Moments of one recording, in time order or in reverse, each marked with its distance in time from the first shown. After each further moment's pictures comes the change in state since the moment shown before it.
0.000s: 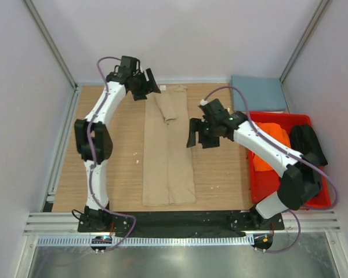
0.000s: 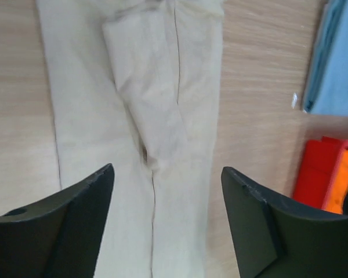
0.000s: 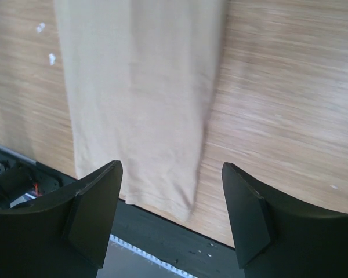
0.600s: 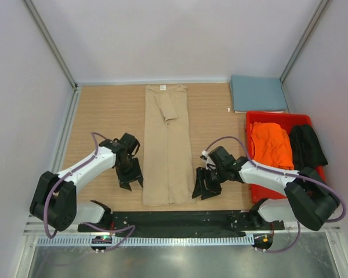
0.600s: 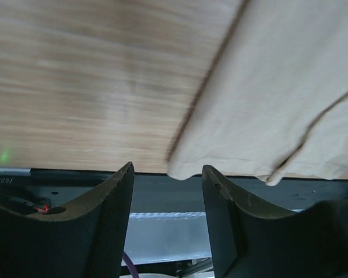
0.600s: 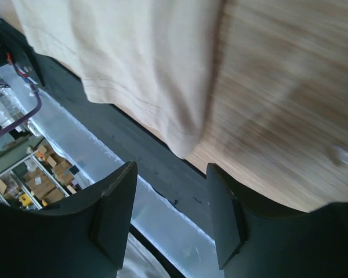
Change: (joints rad) left arm -0.215 -0.920 -1.390 -0.225 -0.103 -0.226; right arm 0.018 -0.250 -0.766 0.356 -0.436 0.113
